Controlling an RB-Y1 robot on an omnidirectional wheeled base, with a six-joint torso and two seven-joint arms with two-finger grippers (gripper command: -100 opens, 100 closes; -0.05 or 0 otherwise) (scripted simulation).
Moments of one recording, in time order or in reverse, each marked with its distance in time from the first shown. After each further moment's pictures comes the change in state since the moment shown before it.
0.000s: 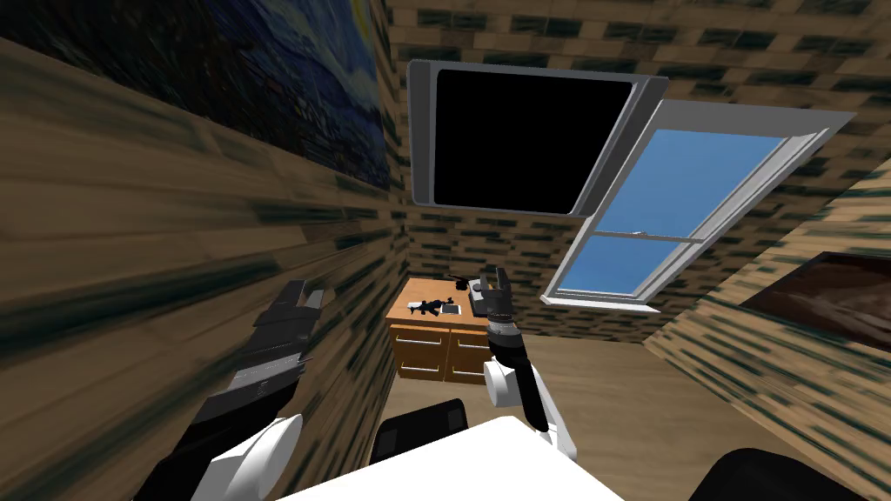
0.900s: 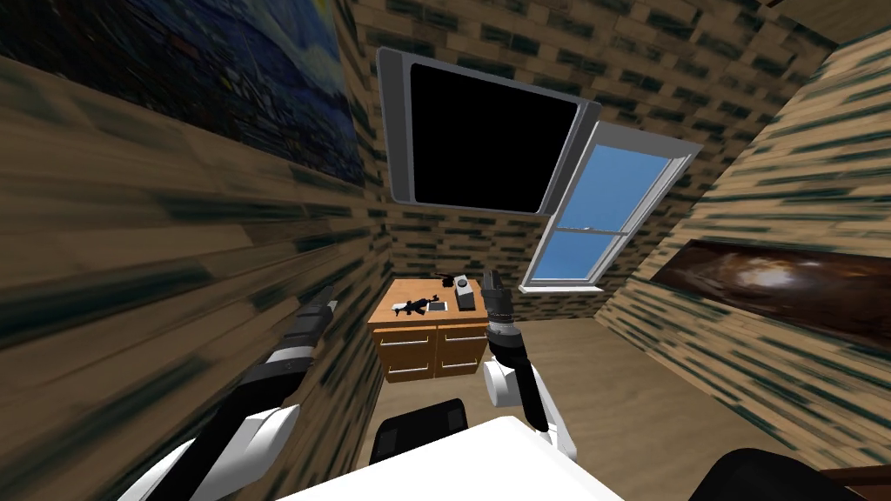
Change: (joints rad) left arm -0.102 0.172 0.040 0.182 0.018 0.211 0.010; right arm 0.000 0.000 0.000 0.000 0.000 0.000 0.000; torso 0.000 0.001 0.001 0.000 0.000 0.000
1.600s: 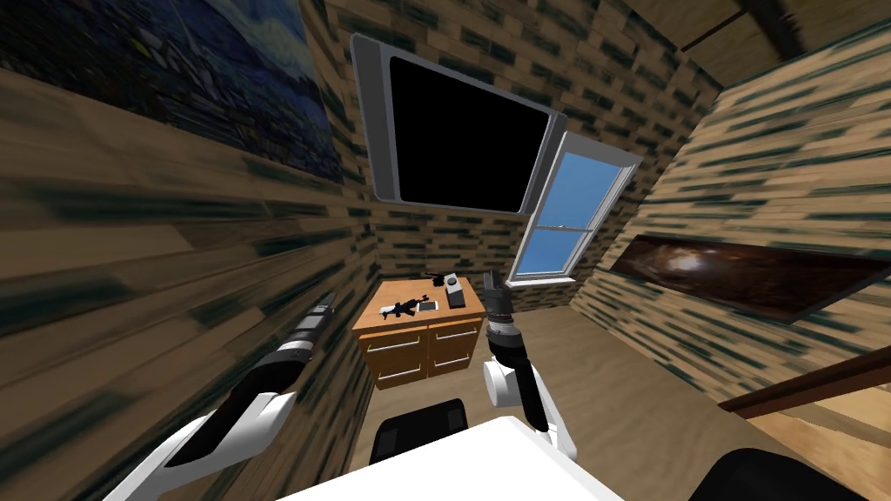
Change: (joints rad) left arm -0.101 0.099 0.048 0.168 0.013 0.176 0.003; right arm 0.000 0.000 0.000 0.000 0.000 0.000 0.000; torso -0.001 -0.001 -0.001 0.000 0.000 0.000
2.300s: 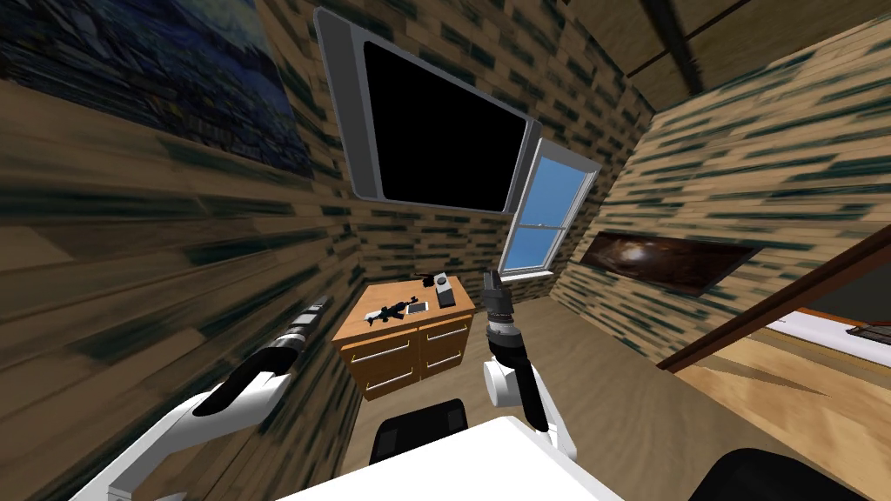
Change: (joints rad) left arm -0.131 0.105 0.063 0.183 0.019 0.188 0.004; right arm 0.000 0.000 0.000 0.000 0.000 0.000 0.000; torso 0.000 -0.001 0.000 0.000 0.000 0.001
